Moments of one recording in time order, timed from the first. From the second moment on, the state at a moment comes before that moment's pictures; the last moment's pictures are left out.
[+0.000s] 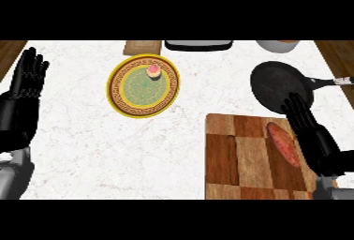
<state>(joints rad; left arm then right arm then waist) -0.21 0.44 -0.01 -1.60 0.14 0.18 -0.19 -0.03 -0.30 0.01 -1.50 -0.27 0.08 -0.12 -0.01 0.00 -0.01</state>
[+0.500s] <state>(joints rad) -0.21 0.37 -0.05 -1.50 0.19 0.17 -0.05 -0.18 -0.52 0.13 -1.41 -0.30 0.66 -0.29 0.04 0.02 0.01</state>
